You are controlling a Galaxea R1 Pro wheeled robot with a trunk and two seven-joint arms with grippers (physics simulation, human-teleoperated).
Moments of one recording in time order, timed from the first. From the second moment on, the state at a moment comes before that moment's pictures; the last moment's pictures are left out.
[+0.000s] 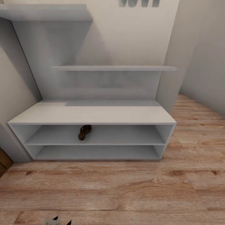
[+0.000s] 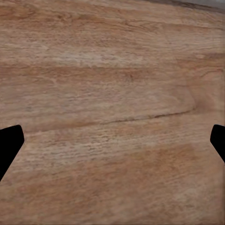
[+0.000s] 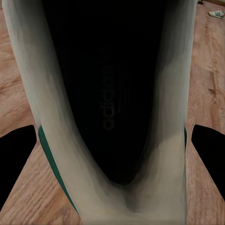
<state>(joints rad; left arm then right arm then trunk) -0.13 0.13 0.34 -0.55 -0.05 -0.32 -0.69 -0.08 -0.21 -1.24 -0.92 0.04 -0.22 0.04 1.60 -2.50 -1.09</state>
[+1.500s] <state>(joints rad) -0.12 0.13 0.41 -0.48 -0.05 -0.41 -0.70 -0.08 -0.16 -1.24 -0.92 0.04 -0.23 0.04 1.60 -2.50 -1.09</state>
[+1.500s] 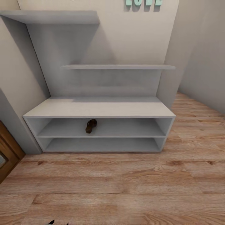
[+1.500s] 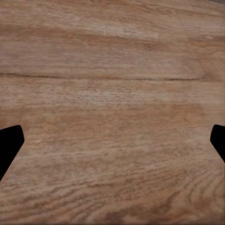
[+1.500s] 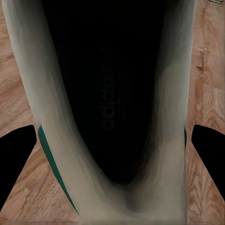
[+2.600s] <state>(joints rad) -0.13 0.13 0.40 -0.53 -0.04 -0.41 -0.81 -0.08 -0.09 -0.92 -0.82 0.22 -0.22 0.05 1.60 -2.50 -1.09</state>
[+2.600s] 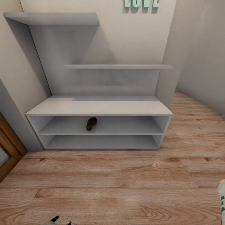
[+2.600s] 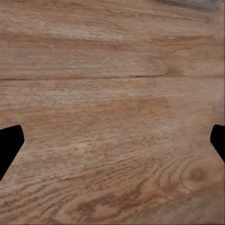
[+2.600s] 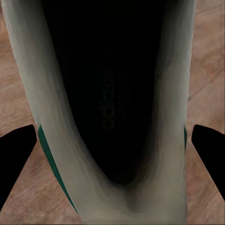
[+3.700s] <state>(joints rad) -0.13 0.19 0.50 -0.50 0.00 -0.41 -1.16 -0.52 0.13 -0.13 -0.86 0.24 0.57 0.04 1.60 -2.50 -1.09</state>
